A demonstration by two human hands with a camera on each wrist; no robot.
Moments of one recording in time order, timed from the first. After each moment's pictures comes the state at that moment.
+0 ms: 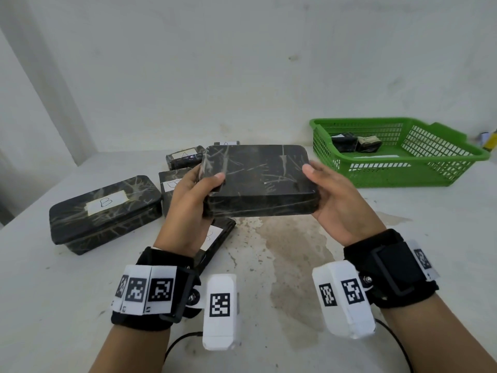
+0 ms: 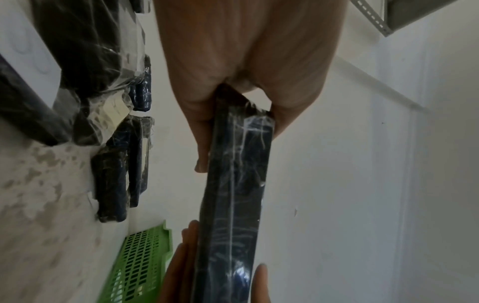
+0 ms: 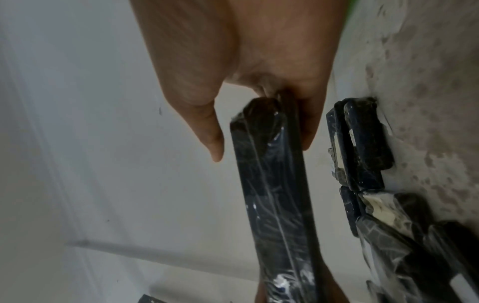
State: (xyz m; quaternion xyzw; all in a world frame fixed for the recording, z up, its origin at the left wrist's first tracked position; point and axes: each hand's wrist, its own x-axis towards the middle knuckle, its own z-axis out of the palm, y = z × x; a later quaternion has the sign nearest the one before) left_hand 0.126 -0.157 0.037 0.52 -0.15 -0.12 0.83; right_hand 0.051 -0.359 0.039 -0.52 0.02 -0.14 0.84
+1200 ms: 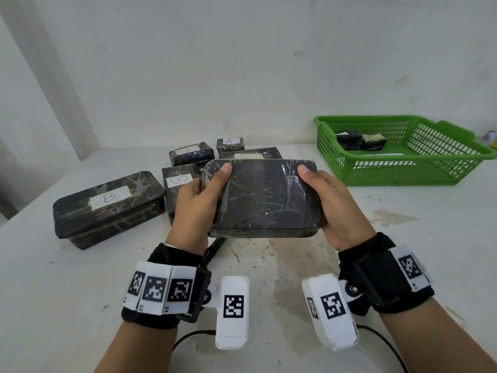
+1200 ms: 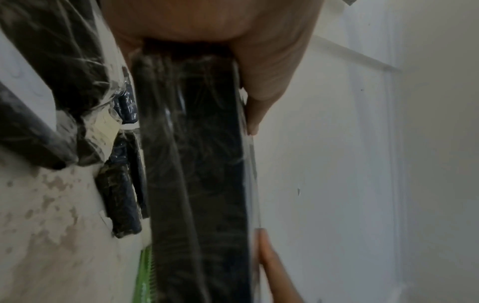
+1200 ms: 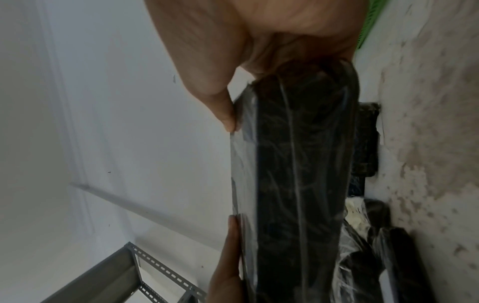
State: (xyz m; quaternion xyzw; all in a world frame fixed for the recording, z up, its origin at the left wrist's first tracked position) left_hand 0.119 -0.162 0.034 0.64 -0.08 -0.05 0.76; right_hand 0.061 -0.350 0.022 -0.61 0.10 -0.18 0.77
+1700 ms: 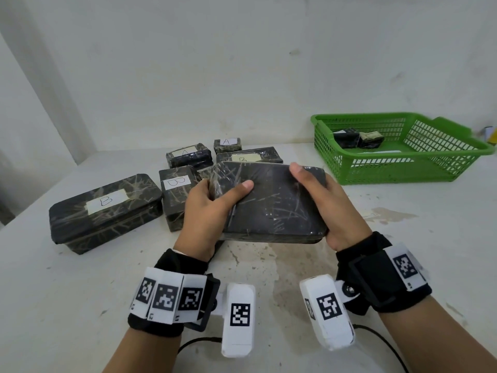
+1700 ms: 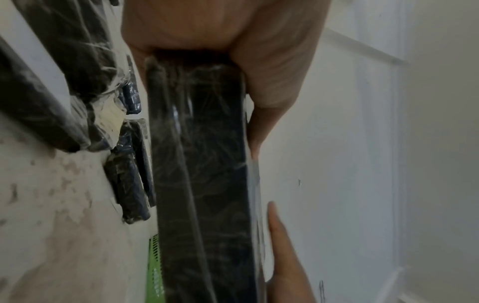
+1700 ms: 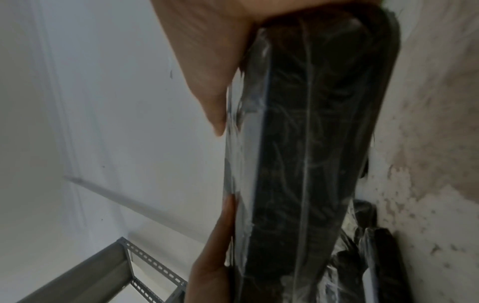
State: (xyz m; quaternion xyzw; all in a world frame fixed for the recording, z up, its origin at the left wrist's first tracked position) left_hand 0.116 -0.172 0.026 0.63 -0.11 -0.07 0.77; right_hand 0.061 -0.347 0.020 -0.62 0.14 -0.19 0.75
